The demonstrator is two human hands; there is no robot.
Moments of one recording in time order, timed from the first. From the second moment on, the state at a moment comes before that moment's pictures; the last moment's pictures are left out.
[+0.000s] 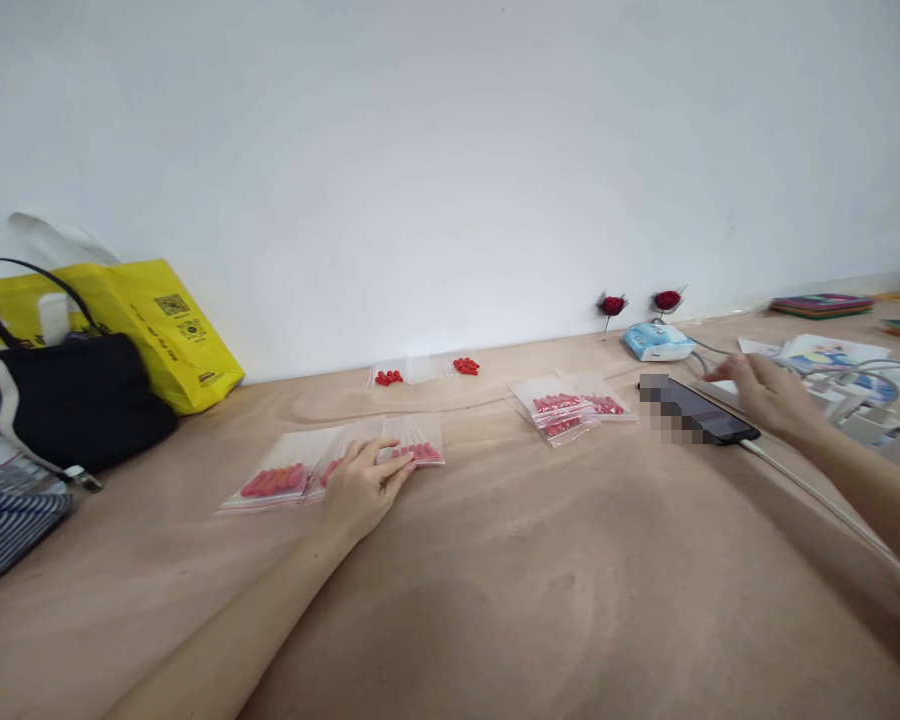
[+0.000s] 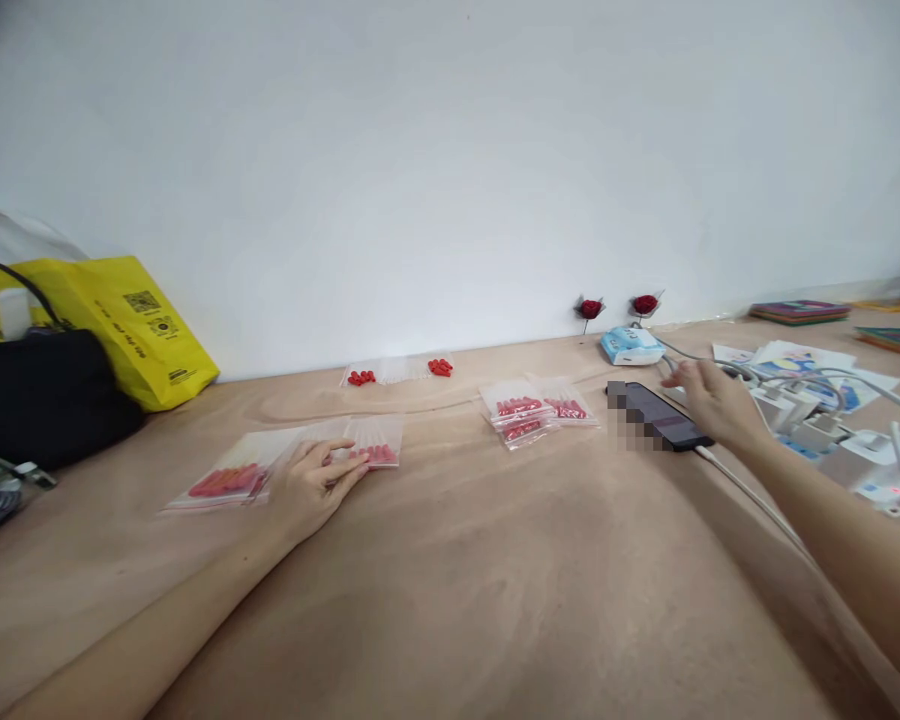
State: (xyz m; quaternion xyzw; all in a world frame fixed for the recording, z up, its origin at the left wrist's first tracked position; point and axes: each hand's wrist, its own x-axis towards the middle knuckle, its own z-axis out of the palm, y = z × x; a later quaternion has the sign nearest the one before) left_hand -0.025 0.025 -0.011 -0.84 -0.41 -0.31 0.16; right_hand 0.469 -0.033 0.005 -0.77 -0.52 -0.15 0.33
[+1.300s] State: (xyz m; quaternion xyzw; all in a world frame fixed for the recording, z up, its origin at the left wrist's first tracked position) left_hand 0.020 0.018 -0.004 -0.39 -0.52 -0.48 -0.59; right_hand 0.181 0.006 -0.028 -0.38 -0.85 0.00 0.35
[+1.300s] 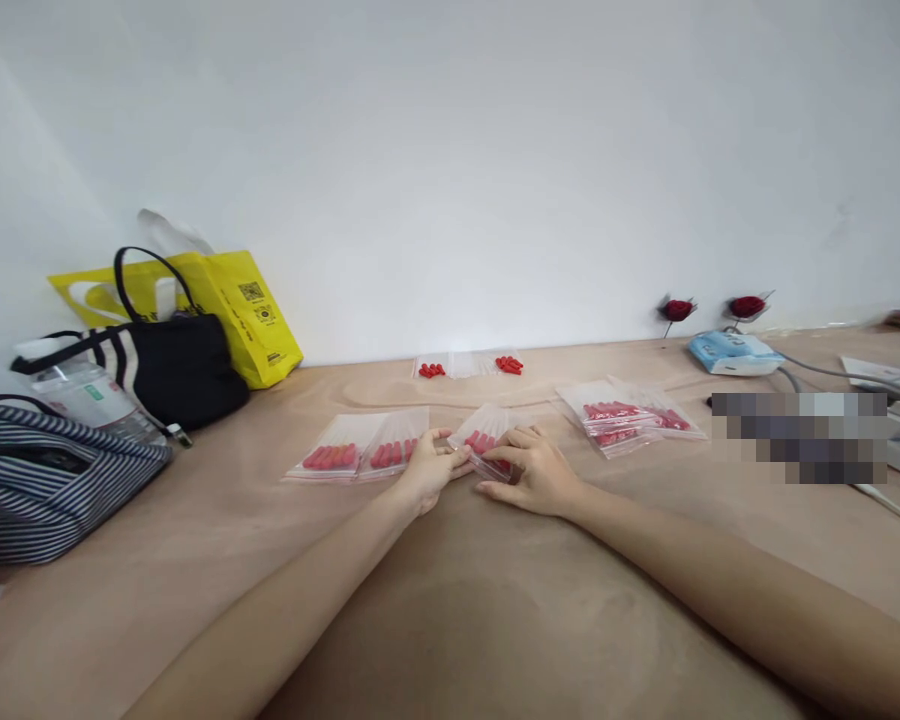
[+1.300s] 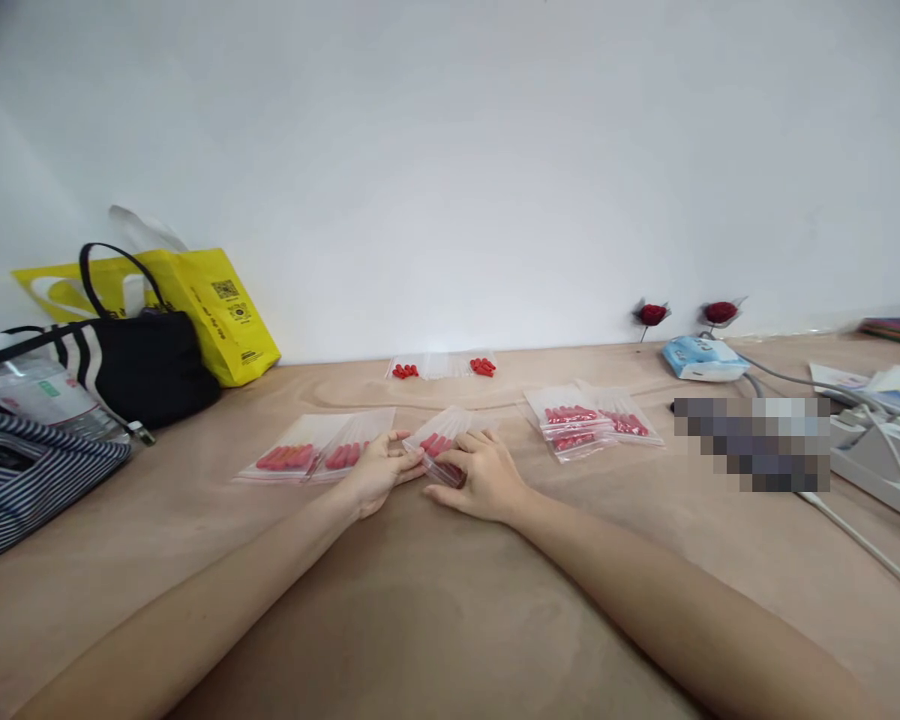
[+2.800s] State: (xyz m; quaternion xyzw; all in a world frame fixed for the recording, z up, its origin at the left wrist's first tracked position) left_hand 0.025 0.012 -0.012 -0.51 -0.50 -0.46 -0.53; right_hand 0.159 0.006 -0.027 -0.53 -0.80 -0.01 0.28
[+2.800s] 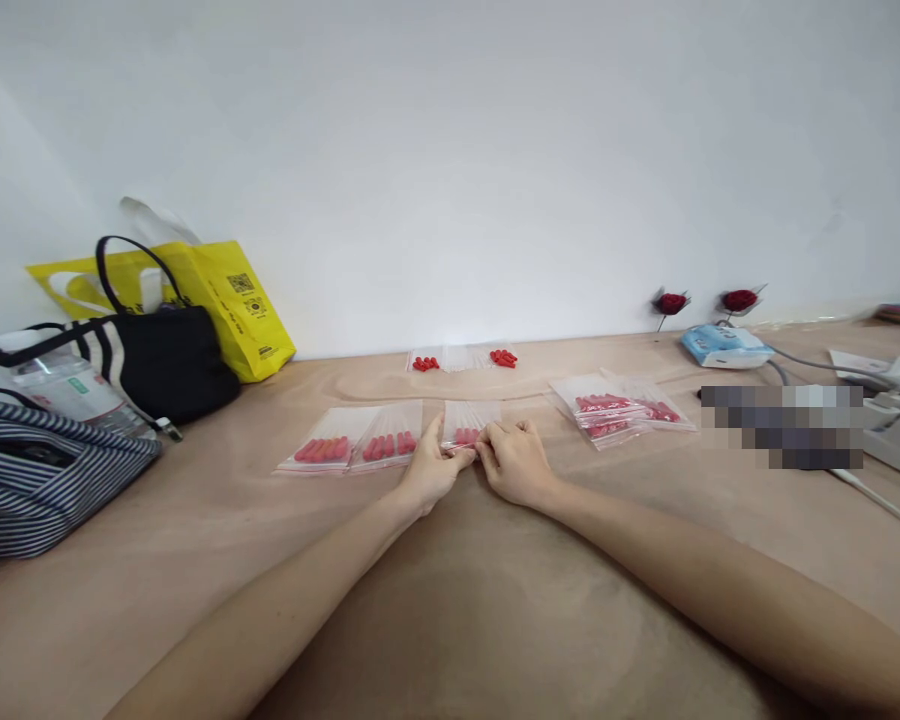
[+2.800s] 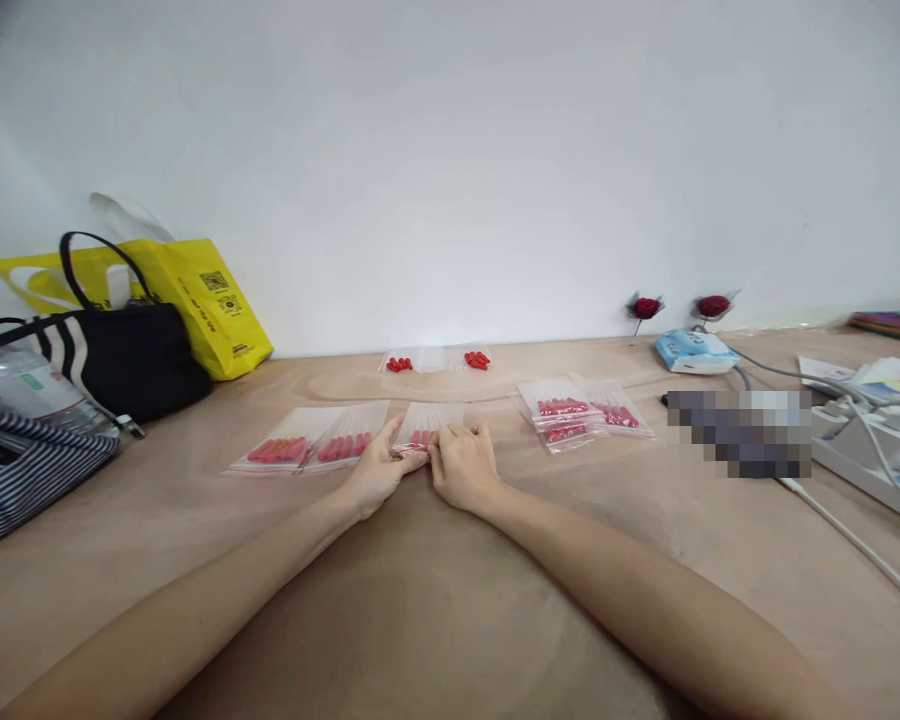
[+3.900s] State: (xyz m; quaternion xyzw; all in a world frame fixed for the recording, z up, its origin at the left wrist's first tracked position) left_hand -0.006 0.004 -0.005 -0.85 -0.36 -0.28 -0.29; right_hand 0.222 0.052 -0.047 -0.44 -0.75 0.24 0.44
